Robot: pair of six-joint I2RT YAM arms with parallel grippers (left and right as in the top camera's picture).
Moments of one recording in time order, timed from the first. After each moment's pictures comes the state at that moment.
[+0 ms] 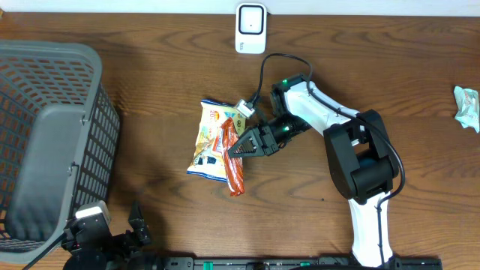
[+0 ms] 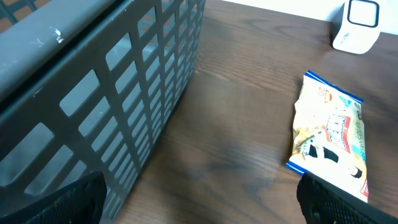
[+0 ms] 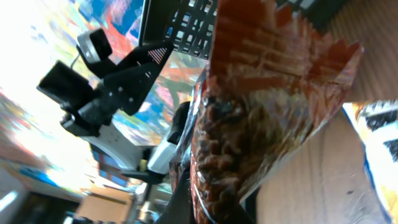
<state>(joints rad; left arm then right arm) -0.05 0.05 0.73 -1.20 -0.22 -0.21 0.45 2.23 1.58 -1.70 -1.53 -1.26</state>
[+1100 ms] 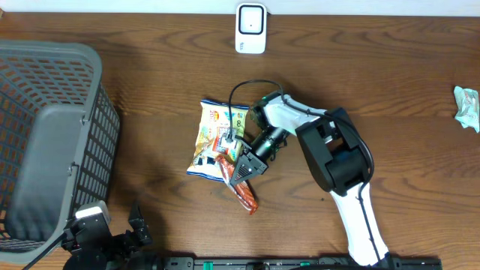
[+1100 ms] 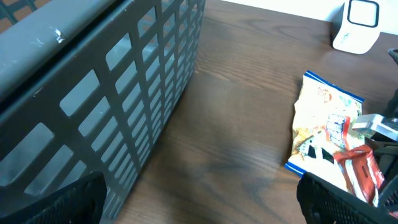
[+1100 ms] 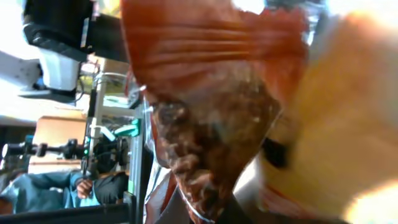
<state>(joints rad) -0.05 0.05 0.73 -1.20 -0.22 -0.21 0.53 2.40 1.58 -1.30 -1.08 -0.97</state>
